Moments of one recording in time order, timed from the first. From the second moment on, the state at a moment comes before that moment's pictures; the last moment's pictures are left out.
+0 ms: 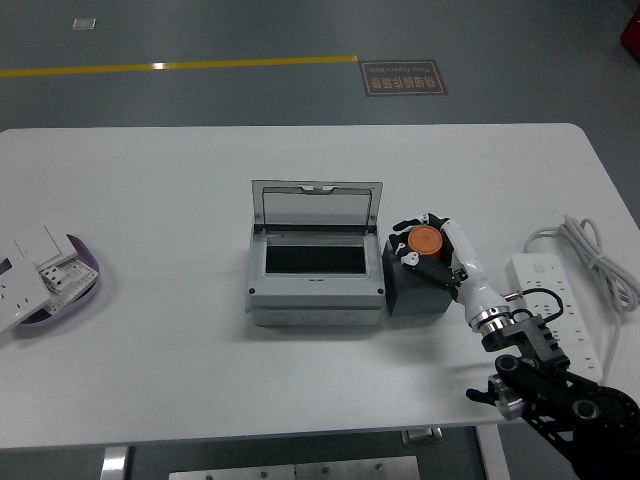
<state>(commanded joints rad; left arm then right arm) 0.02 0.24 -0.47 -0.22 0.31 0.03 0.04 0.26 -0.34 0.70 1.25 -0.89 -0.42 0.47</state>
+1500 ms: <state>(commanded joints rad) 0.02 0.24 -0.46 -0.22 0.31 0.03 0.04 0.62 -0.14 0.52 1.34 -1.91 -0.09 -0.50</state>
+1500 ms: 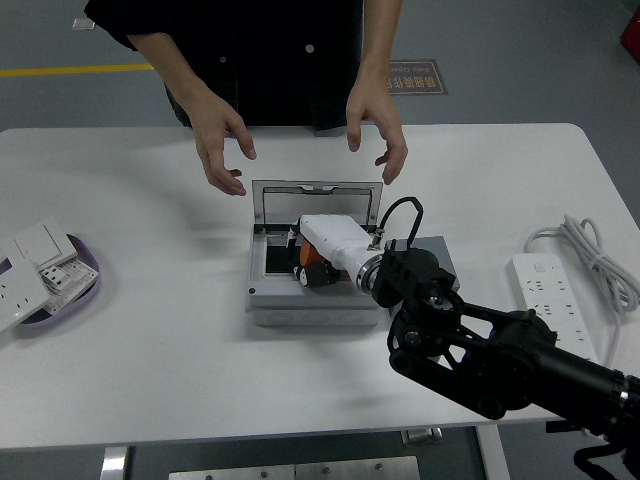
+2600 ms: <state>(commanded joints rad) 0.02 0.24 -0.47 -0.23 0.33 0.03 0.05 0.53 -0.28 0.64 1.62 -1.53 -0.22 -0.38</state>
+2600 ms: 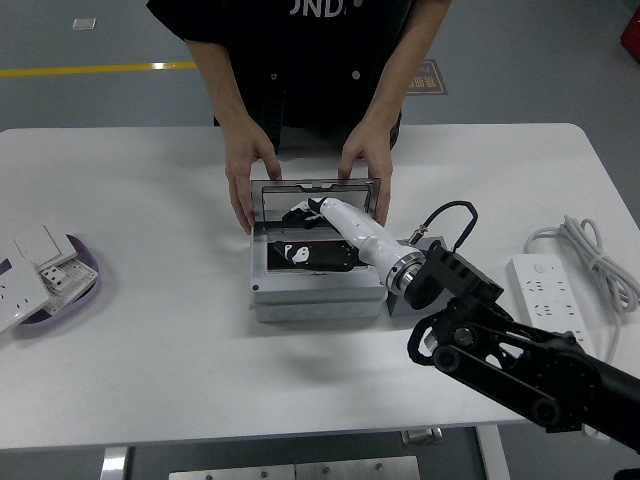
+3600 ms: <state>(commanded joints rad) 0.01 0.24 -0.46 -0.23 0.33 0.03 0.05 0.77 -0.36 0.49 1.40 -1.40 -0.23 -0.27</state>
